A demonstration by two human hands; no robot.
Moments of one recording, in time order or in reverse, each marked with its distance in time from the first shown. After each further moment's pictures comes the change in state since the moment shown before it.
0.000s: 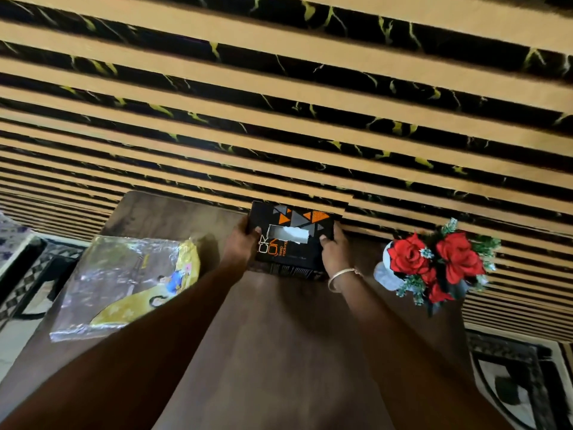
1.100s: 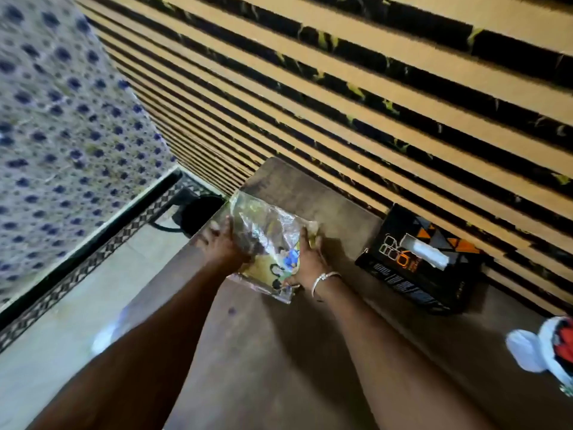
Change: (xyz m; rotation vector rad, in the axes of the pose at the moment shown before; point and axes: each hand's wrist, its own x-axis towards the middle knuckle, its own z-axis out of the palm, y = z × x) left_hand -0.062 -0.092 -0.241 0.735 0.404 -0.514; right_hand -0.106 -0.022 0.227 -0.949 -0.784 -0.373
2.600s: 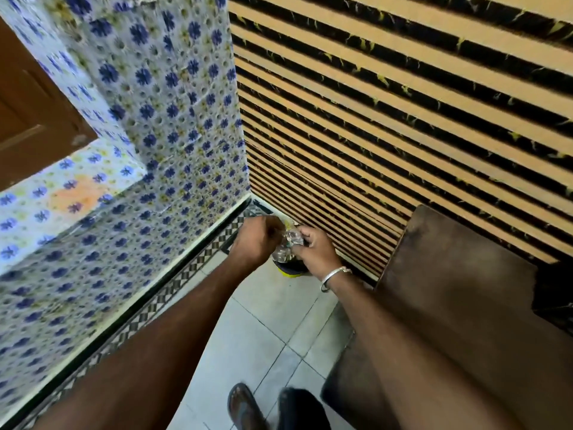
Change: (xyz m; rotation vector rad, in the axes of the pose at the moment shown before) left_hand 0.140 -0.275 -0.327 -0.185 0.187 0.664; right_hand 0.092 -0.448 0.155 0.641 0.224 -0.295
